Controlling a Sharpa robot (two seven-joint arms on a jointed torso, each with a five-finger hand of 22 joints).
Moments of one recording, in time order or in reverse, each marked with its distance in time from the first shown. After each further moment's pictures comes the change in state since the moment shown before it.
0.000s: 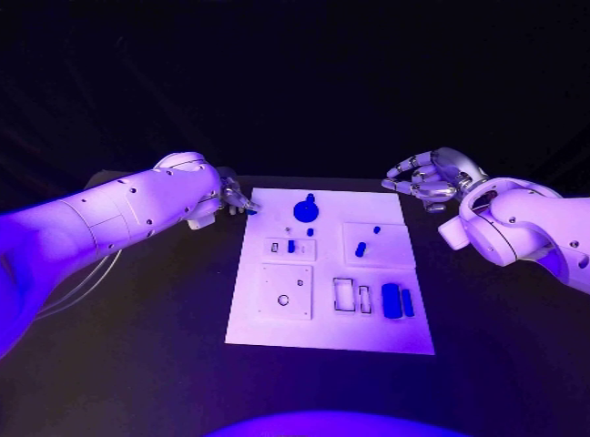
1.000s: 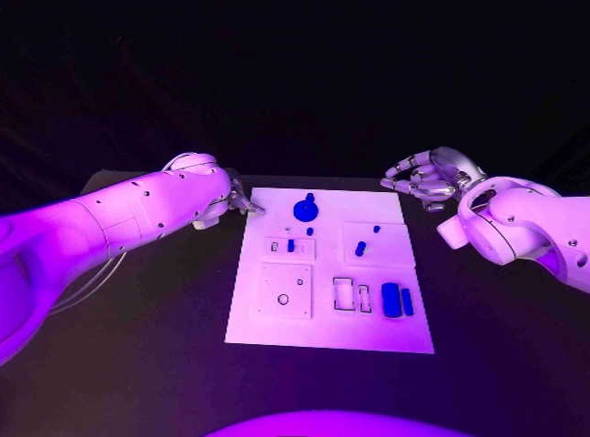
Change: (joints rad) left arm 0.000 0.035 -0.012 -0.007 -0.064 0.004 -0.063; left_hand 0.043 0.077 -0.286 -0.012 0.000 0.079 -0.065 0.082 0.010 0.231 -0.063 0.209 0.323 -0.002 -0.055 0.043 0.000 -0.047 0.104 -0.036 0.100 0.142; right arm 0.000 0.003 0.000 -0.002 -0.001 0.004 -0.001; right_hand 0.000 0.000 0.000 0.000 0.000 0.000 0.000 0.000 0.000 0.000 0.000 0.000 0.000 0.000 0.000 0.000 0.000 0.000 0.000 0.000 0.000 0.000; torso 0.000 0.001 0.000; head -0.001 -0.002
